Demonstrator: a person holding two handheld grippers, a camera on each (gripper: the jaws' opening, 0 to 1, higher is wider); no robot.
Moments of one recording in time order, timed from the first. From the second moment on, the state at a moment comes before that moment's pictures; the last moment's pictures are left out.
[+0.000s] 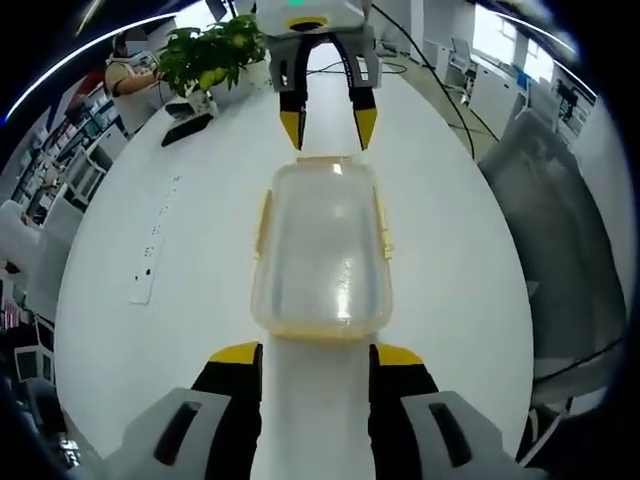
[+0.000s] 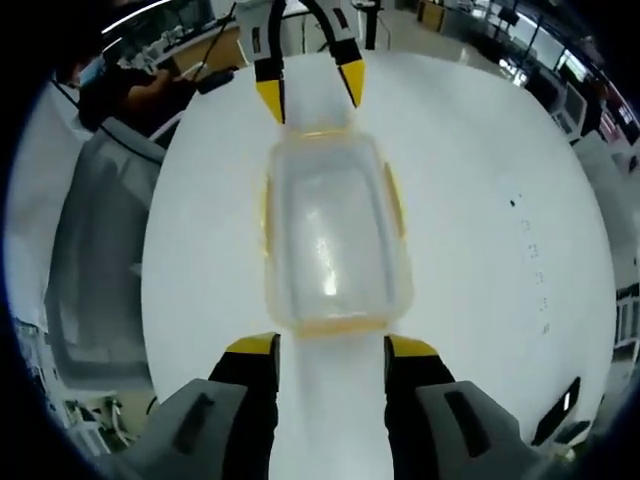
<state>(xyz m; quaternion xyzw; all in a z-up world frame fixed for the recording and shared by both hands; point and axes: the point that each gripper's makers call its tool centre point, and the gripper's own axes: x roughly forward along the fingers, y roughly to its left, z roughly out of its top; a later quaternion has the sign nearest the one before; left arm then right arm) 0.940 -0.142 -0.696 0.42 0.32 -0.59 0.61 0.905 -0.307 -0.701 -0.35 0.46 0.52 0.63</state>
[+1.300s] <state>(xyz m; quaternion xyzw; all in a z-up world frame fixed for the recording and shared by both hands) 0.940 -0.143 -0.699 0.21 0.39 -0.43 0.79 0.920 -0.297 -0.694 -0.13 0.40 0.32 0.85</state>
